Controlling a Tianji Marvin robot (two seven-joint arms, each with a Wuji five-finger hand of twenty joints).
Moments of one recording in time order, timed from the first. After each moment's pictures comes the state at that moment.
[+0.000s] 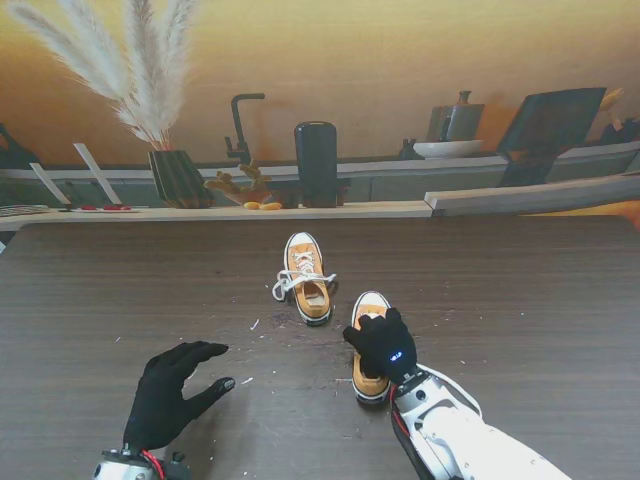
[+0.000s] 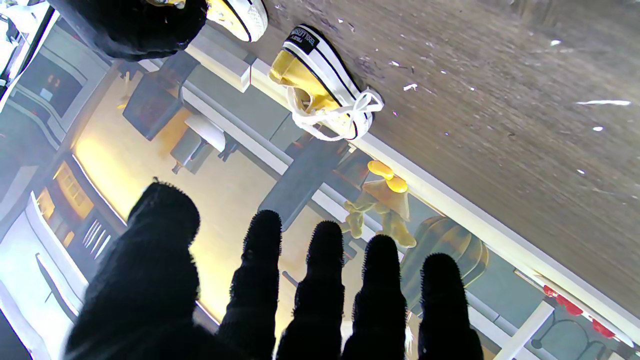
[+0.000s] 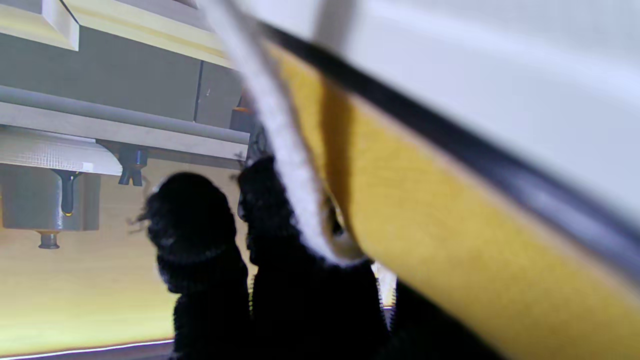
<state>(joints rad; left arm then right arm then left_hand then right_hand) 2.21 -1.18 -1.42 -1.86 0.74 -0.27 0.57 -1.39 -1.09 0.62 -1.23 -1.23 0.30 -0.88 0.76 -0.25 0.08 0.09 0.59 -0.03 0.37 0.37 0.58 0.12 0.31 0.48 0.42 0.18 0.36 0.54 0.09 0.23 0.70 0.60 0.72 -0.92 1.30 -0.34 1.05 -0.22 0.77 0.59 1.17 0.12 0.84 0.54 1.28 0.14 1.06 0.94 0.97 0.40 1.44 0.59</state>
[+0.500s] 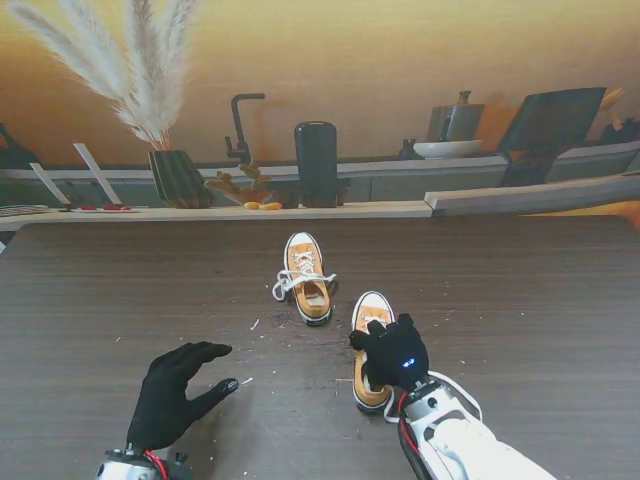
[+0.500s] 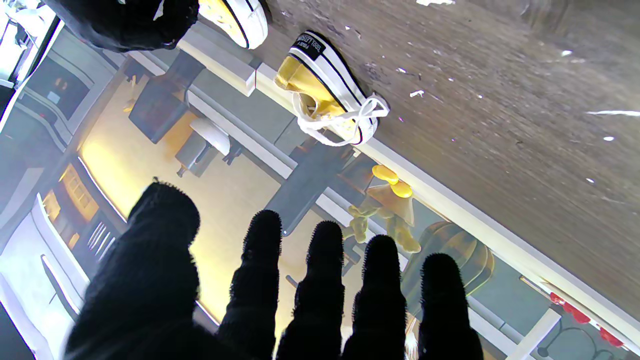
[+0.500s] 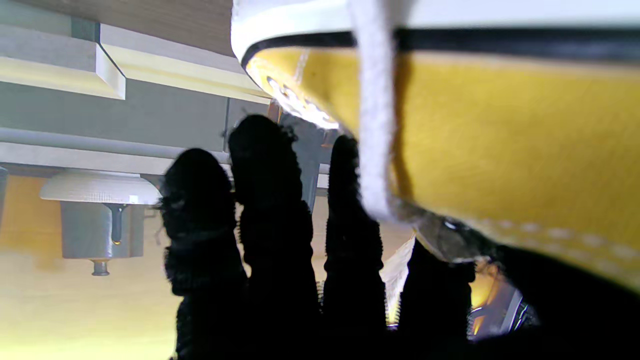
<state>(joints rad) 2.20 -1.17 -1.41 -1.86 0.74 -0.27 0.56 -1.54 -1.08 0.78 -1.34 -1.25 0.24 -0.79 0.76 -0.25 0.08 0.09 0.59 -0.03 0.37 0.37 0.58 0.12 0.31 0.48 0.42 0.18 0.36 0.54 0.09 0.23 0.70 0.60 0.44 -0.74 1.25 -0.33 0.84 -0.31 0.94 0.28 1.04 0.03 0.80 0.45 1.25 0.21 0.71 1.05 0.83 0.39 1.32 0.53</state>
